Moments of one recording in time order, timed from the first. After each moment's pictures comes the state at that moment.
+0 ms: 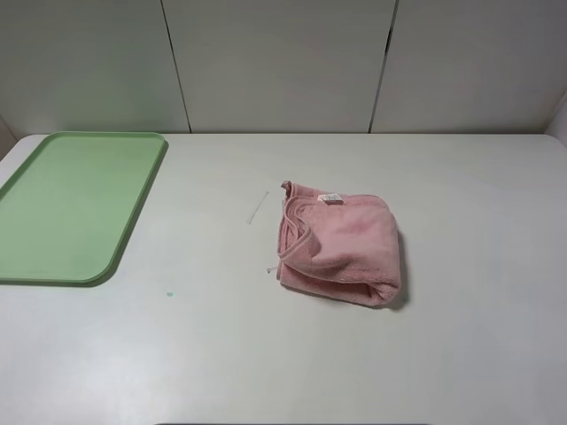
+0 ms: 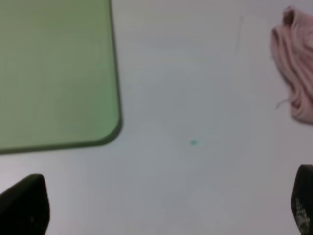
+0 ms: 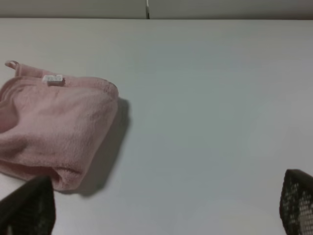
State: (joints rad) left arm -0.13 0.34 -0.51 -0.12 0.85 -0.02; right arm 0.11 -0.01 -0.49 0.01 1.02 0.00
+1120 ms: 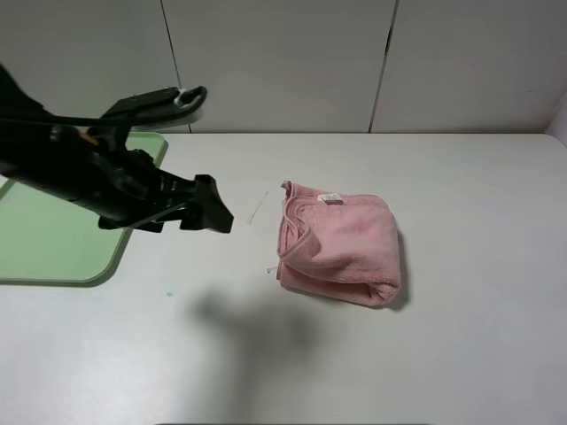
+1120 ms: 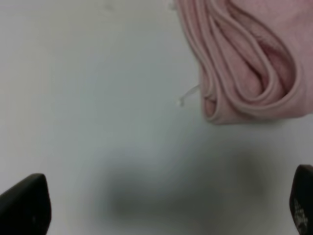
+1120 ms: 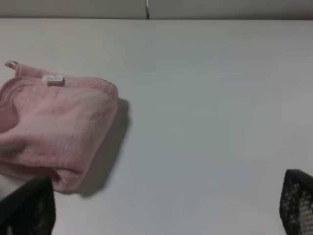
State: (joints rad) left arm -0.55 1.48 -0.76 -0.47 0.33 0.17; right arm 0.11 -0.01 -0.49 0.01 1.02 0.00
